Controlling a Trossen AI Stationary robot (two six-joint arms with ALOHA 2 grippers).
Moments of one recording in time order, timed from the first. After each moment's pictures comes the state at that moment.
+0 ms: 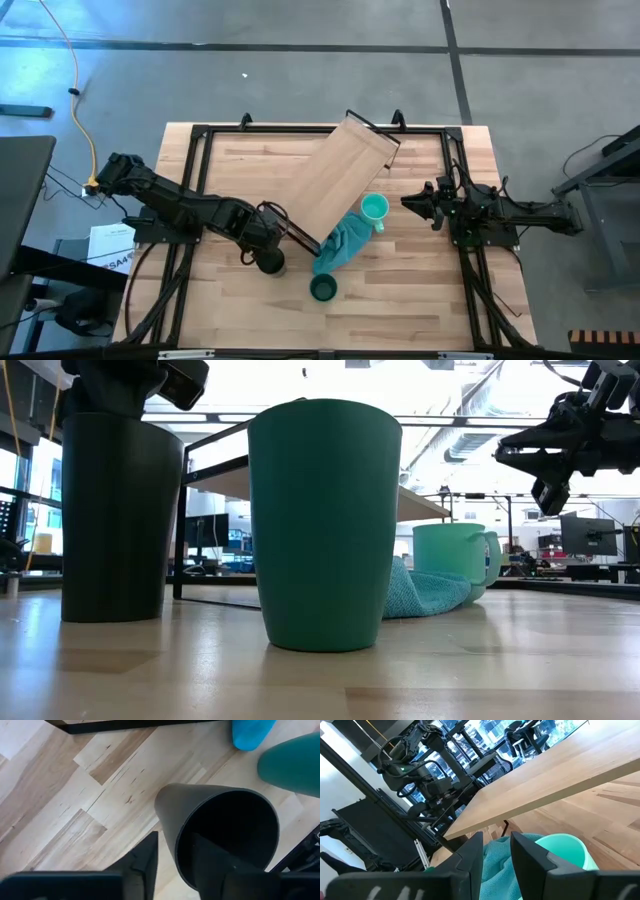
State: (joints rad) left arm -0.23 1.46 1.14 -1.00 -0.01 -1.13; right arm -0.05 0.02 0.01 0.02 0.05 0.65
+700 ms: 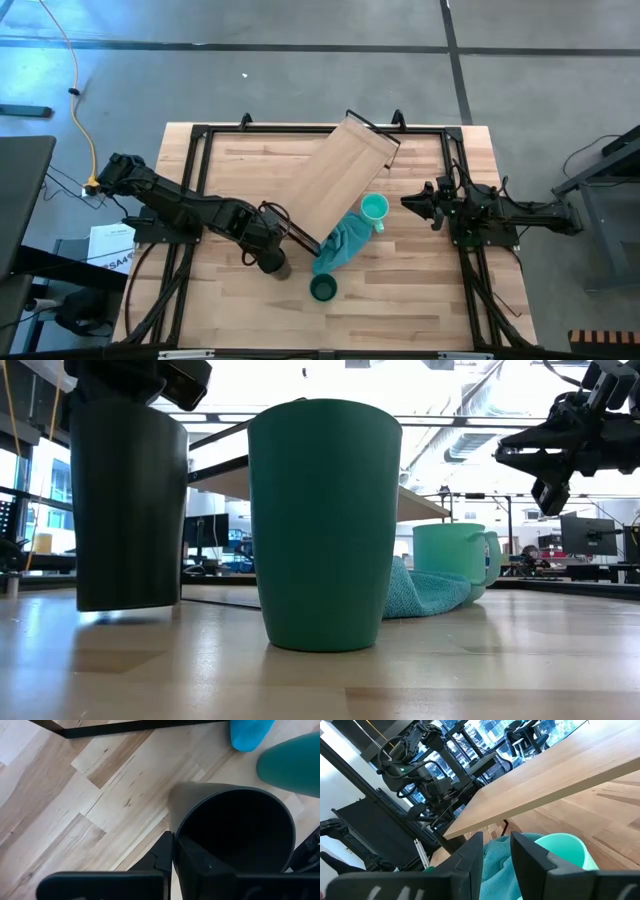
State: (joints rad) left arm -0.23 1.46 1.14 -1.00 -0.02 -1.12; right arm -0.05 0.02 0.01 0.01 0.05 0.65
